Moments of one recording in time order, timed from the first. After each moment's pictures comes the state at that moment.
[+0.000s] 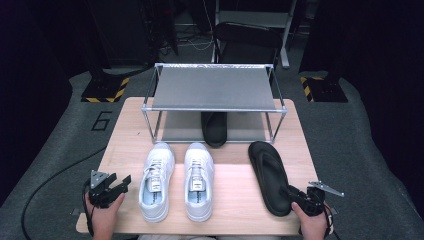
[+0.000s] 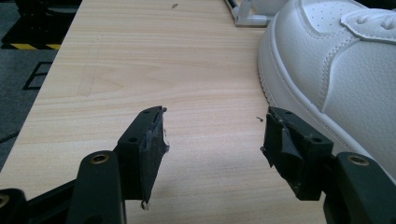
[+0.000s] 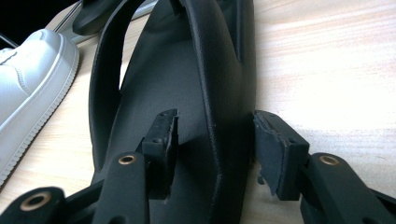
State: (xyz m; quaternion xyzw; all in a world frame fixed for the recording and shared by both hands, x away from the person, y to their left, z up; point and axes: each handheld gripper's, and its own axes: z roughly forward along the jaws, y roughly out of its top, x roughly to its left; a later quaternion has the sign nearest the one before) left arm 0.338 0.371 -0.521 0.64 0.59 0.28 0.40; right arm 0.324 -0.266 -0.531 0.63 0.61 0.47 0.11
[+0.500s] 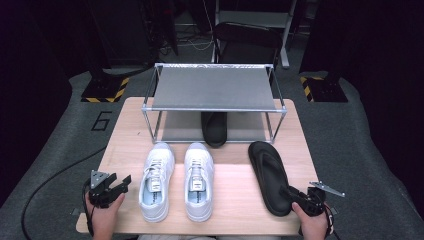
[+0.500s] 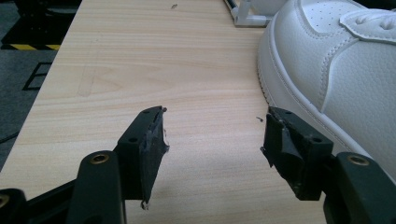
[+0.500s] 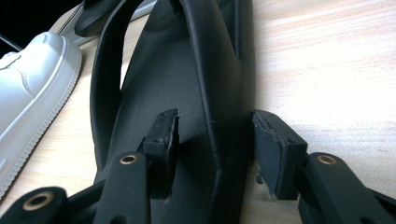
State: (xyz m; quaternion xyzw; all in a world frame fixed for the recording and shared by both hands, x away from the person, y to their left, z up) left arm 0.338 0.371 -0.521 0.64 0.59 0.28 0.40; right arm 0.324 -0.268 -0.533 0.63 0.61 0.48 0.10
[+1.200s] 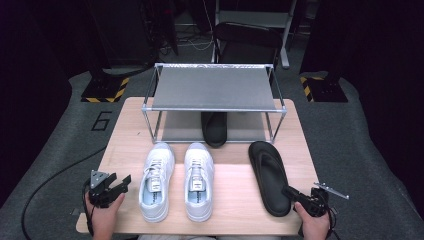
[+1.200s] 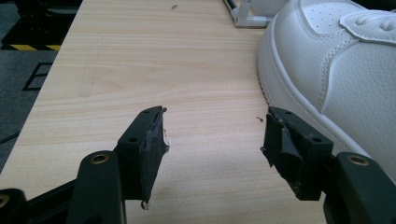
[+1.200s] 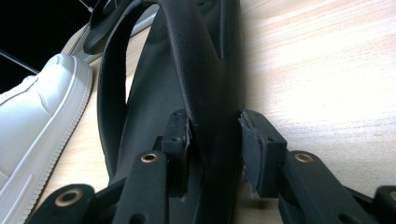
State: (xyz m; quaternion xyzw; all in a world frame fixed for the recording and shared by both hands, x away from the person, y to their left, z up) left arm 0.338 0.371 -0.521 0.65 0.58 0.28 0.40; right arm 0.320 -0.273 -0.531 0.66 0.57 0.49 0.07
